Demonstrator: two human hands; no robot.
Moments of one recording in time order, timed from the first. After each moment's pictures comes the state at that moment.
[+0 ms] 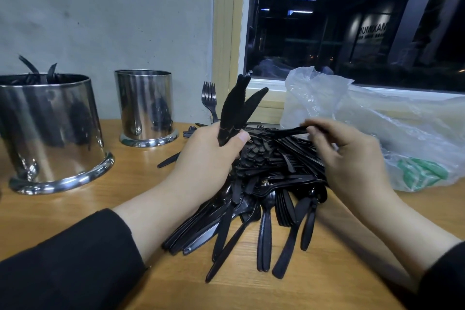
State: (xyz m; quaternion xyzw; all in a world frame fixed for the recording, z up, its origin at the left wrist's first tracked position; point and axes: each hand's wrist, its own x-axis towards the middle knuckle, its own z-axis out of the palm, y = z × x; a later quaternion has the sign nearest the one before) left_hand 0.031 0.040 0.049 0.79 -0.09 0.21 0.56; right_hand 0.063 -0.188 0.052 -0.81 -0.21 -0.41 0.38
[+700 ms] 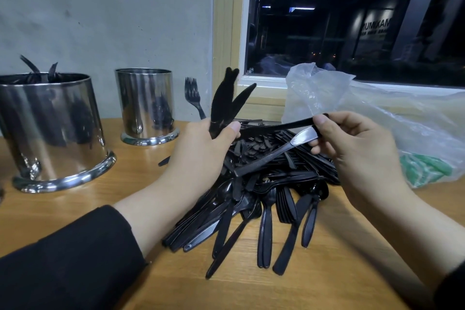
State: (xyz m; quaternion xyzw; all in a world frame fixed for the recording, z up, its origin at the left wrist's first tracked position) left_hand 0.028 0.043 0.054 0.81 -0.03 0.26 0.53; right_hand 0.049 -0.180 0.064 -0.67 -0.16 -0.26 0.68
